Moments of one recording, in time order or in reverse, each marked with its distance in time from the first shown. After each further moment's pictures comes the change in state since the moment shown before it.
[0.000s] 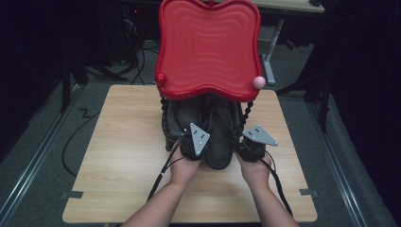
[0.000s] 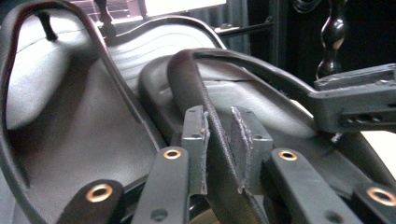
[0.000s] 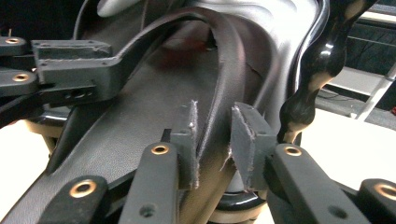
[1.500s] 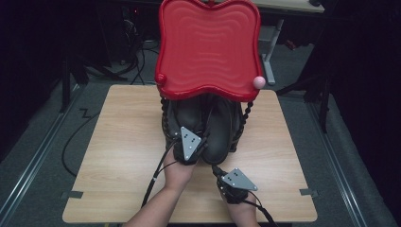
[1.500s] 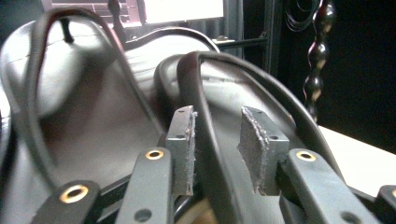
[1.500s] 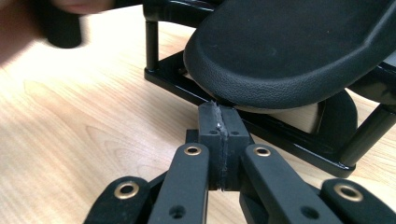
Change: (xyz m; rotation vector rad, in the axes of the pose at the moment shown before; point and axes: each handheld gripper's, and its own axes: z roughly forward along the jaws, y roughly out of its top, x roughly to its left) left arm 0.016 -0.002 -0.030 -0.043 -0.042 -0.059; right arm 0.075 -0.083 -0.034 0.047 0.150 -0.081
